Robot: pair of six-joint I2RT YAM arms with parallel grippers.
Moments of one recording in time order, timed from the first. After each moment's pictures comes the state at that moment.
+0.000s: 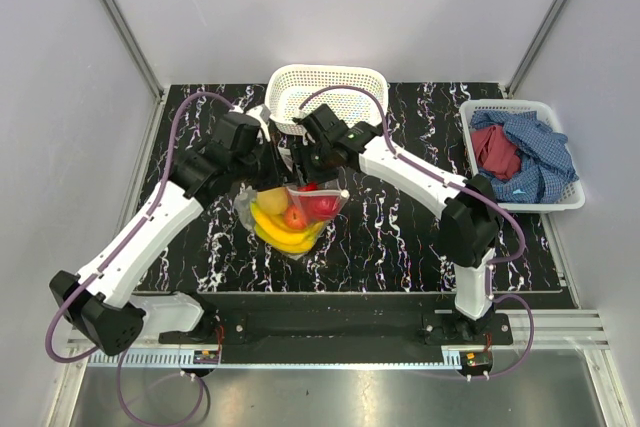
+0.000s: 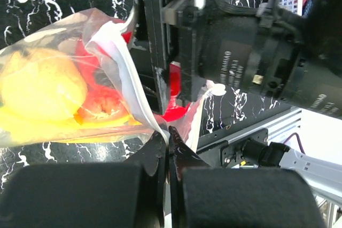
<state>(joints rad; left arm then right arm) -0.58 1.24 1.34 -0.83 0.13 -0.72 0.80 1.95 1.77 -0.74 -0.13 0.42</state>
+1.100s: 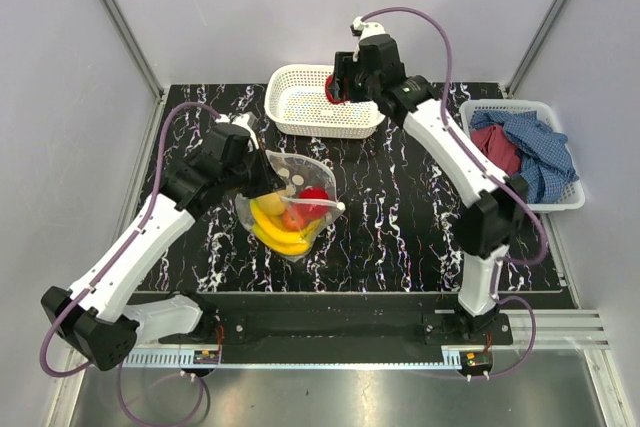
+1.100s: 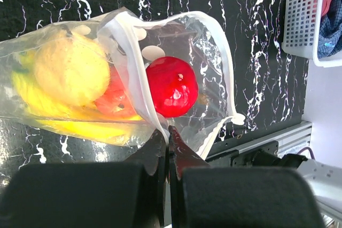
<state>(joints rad) -0.55 1.14 1.23 -0.81 0.07 -0.73 0.56 1.89 2.03 -0.58 0.09 0.31</state>
